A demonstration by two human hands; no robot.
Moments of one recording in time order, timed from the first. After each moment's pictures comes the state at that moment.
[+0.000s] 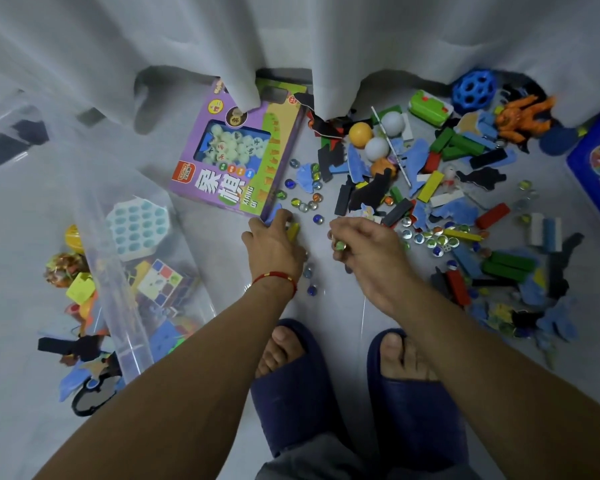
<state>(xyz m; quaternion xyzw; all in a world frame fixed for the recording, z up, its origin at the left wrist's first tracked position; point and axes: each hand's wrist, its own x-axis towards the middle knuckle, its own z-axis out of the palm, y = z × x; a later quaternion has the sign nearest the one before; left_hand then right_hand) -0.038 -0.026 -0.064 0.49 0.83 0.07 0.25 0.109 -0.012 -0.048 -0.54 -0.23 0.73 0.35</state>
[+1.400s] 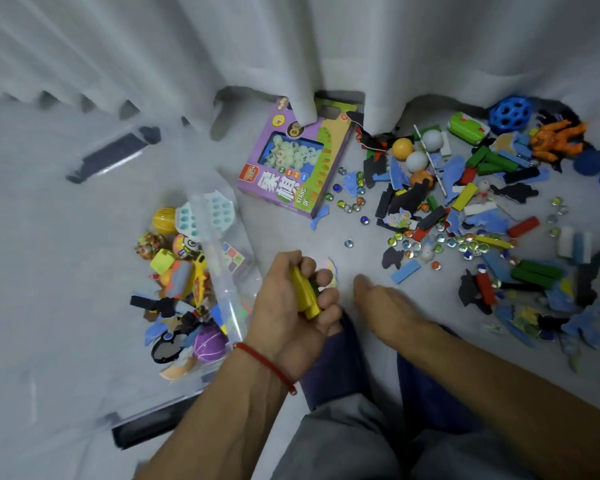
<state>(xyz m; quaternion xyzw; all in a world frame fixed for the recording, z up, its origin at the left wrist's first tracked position) -0.029 -0.123 0.106 -0.11 0.56 0.48 0.67 0.100 -0.087 -0.044 -0.54 -0.73 0.40 -0.13</state>
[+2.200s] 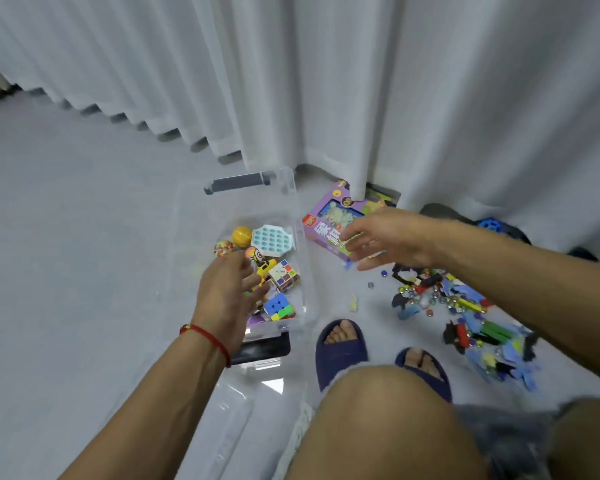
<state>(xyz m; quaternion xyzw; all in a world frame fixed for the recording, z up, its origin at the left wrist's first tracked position) -0.130 -0.248 0.243 0.02 0.68 0.60 0.42 0.033 -0.065 0.248 -0.48 -0.57 0.67 -0.02</state>
